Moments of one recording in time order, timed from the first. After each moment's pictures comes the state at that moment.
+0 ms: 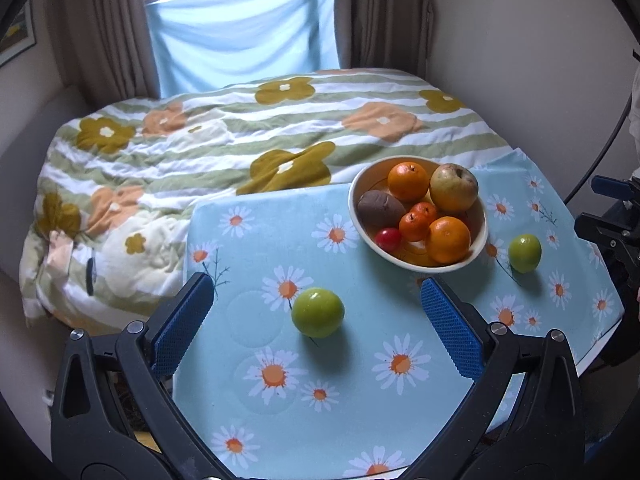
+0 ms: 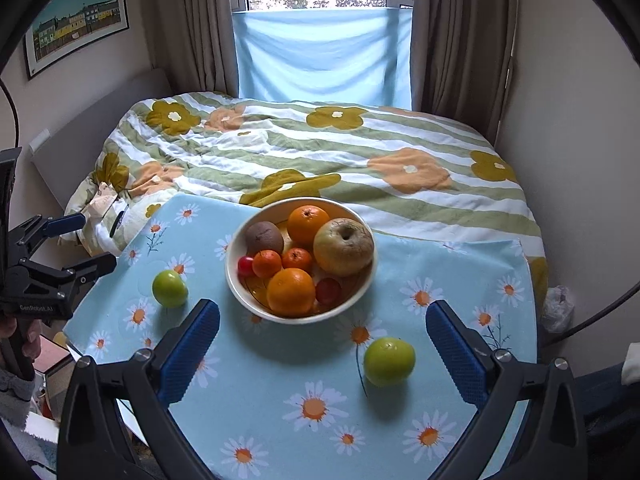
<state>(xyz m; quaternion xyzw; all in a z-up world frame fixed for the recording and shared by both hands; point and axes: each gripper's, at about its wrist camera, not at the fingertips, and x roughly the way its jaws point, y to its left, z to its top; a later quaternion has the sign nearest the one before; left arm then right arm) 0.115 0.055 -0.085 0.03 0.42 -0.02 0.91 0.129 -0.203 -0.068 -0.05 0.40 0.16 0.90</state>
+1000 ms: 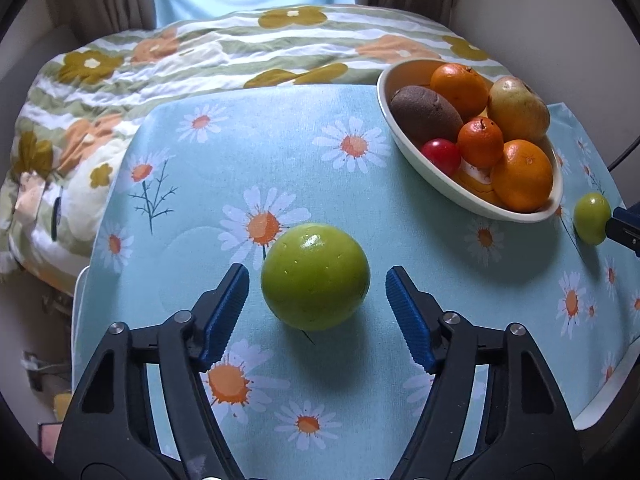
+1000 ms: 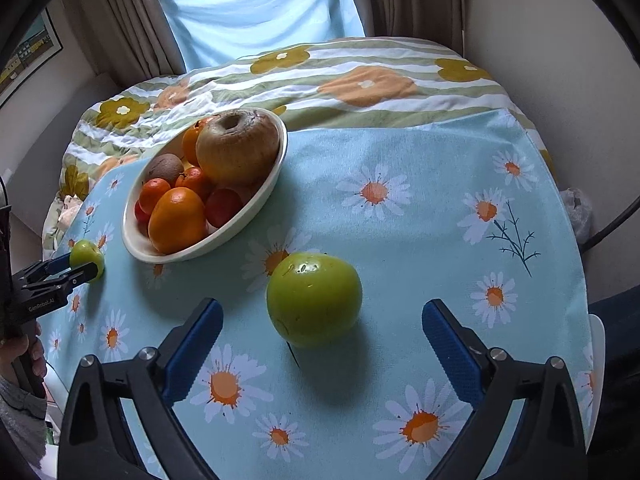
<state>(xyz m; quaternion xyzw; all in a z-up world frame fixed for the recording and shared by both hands) 0.162 0.060 -0.214 0.00 0.51 -0.01 0.86 0.163 -0.270 -0.186 0.04 0.49 0.12 0.86</state>
